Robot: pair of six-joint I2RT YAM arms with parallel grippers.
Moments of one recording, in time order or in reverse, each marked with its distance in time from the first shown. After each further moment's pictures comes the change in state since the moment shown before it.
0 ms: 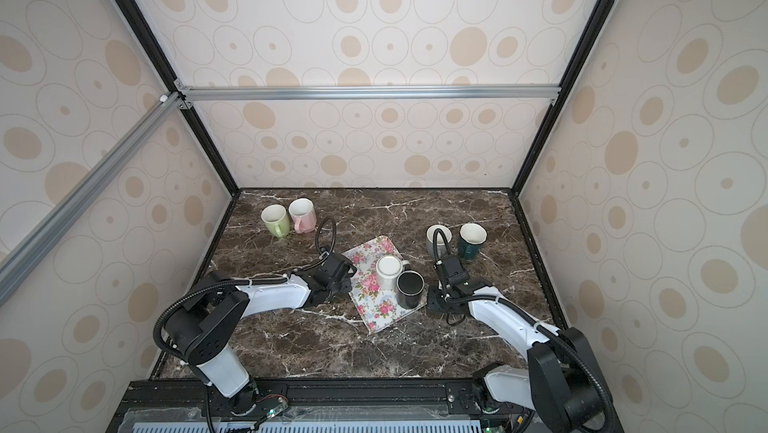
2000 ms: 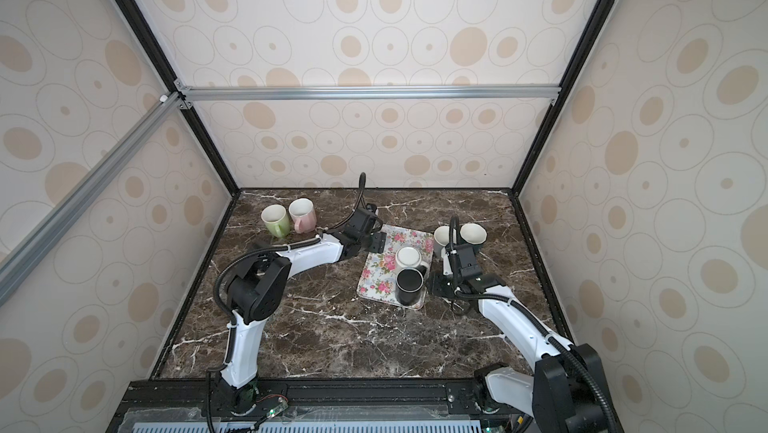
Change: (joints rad) left arm 0.041 0.321 0.637 -0.056 0.088 0.572; right arm -0.113 -0.066 0.102 0.042 -0.154 -0.076
